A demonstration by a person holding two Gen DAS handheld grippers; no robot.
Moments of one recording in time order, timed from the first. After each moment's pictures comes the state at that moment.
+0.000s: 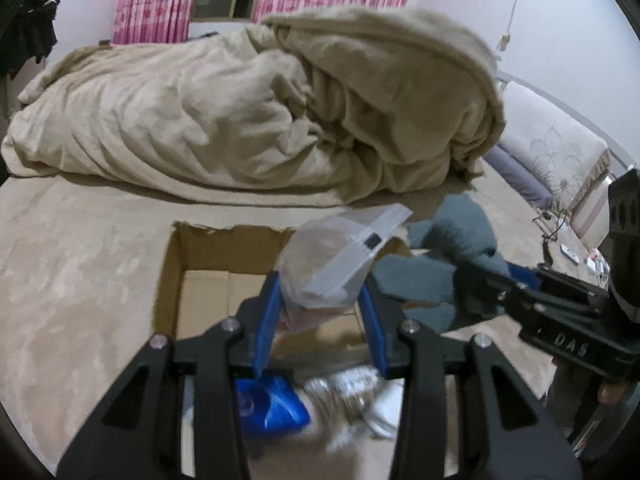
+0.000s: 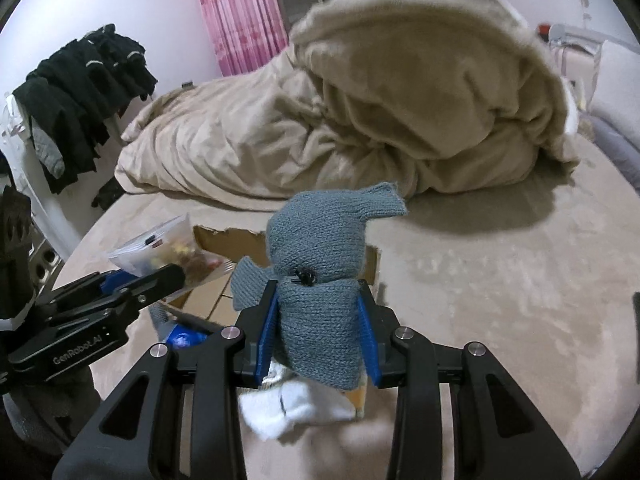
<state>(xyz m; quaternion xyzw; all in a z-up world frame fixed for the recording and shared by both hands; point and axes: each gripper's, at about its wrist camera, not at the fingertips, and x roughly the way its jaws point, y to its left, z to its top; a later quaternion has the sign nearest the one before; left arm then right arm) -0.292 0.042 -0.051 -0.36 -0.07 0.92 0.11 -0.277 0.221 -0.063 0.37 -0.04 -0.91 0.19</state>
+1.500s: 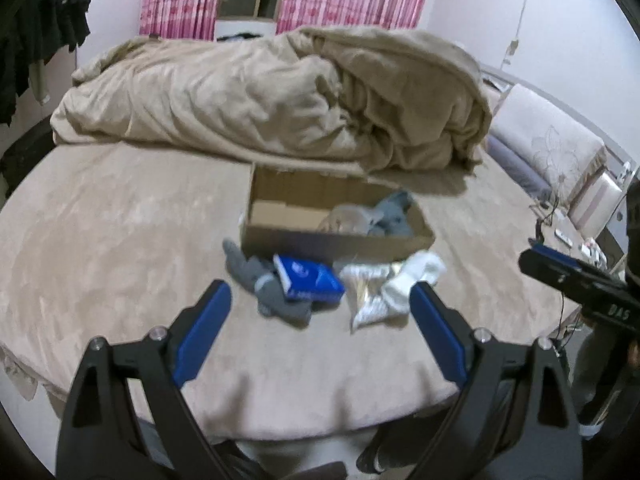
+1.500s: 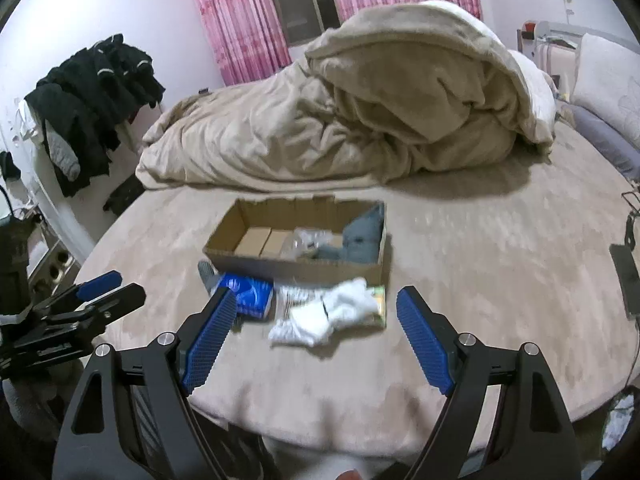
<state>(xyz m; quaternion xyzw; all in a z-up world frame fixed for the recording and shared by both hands) -0.136 -0.013 -0.031 -0.37 -0.08 0.92 0.07 -0.146 0.233 -0.031 0.36 -0.06 -0.91 0.19</state>
